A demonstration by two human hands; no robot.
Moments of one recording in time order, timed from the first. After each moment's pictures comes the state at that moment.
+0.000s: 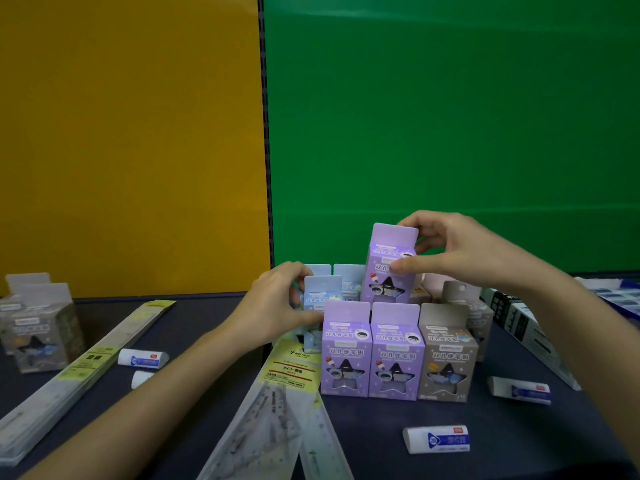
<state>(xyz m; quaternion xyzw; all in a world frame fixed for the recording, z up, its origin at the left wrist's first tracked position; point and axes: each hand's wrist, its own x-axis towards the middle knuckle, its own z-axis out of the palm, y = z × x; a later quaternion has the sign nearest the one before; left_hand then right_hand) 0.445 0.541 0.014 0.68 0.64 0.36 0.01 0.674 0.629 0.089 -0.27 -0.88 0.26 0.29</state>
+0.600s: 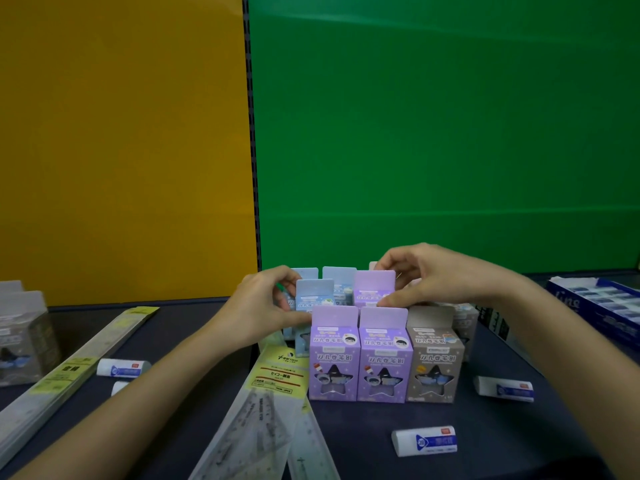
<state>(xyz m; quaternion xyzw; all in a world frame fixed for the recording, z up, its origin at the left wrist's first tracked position) 0.444 0.540 0.019 0.67 0.63 0.40 0.07 0.672 0.634 0.076 -0.30 -0.90 0.28 0.14</state>
